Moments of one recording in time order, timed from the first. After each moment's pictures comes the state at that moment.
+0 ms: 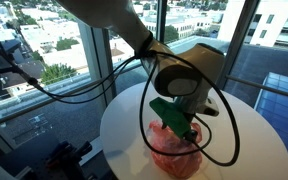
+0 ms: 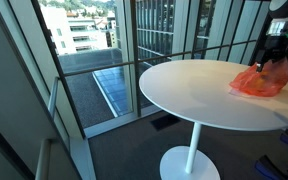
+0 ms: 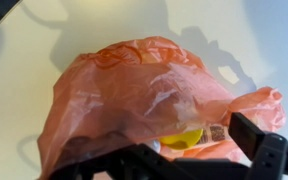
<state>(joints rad) -0.34 0.33 -0.18 -2.10 0.15 2.26 -0.32</state>
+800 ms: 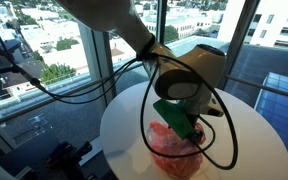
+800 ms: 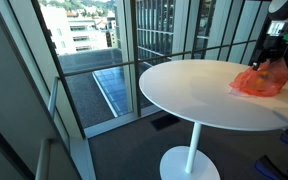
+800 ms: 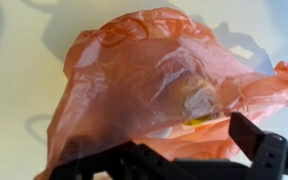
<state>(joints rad) -0.35 0.35 -0.18 -2.10 0.18 2.37 -0.30</state>
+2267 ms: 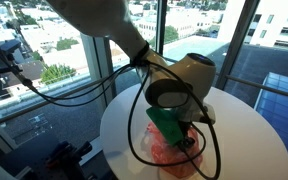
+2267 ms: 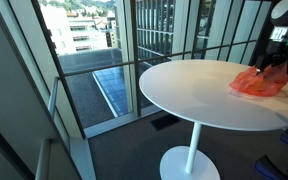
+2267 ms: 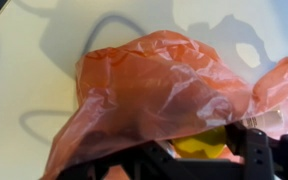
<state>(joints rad) -0.35 0.33 -0.18 -2.19 0.18 2.44 -0.28</state>
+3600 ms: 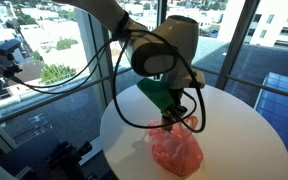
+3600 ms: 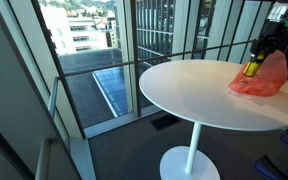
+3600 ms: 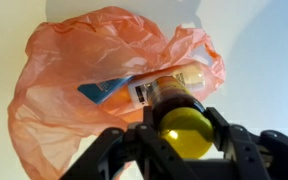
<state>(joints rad) -0.24 0.15 -0.18 -2.24 0.18 2.43 -0.24</state>
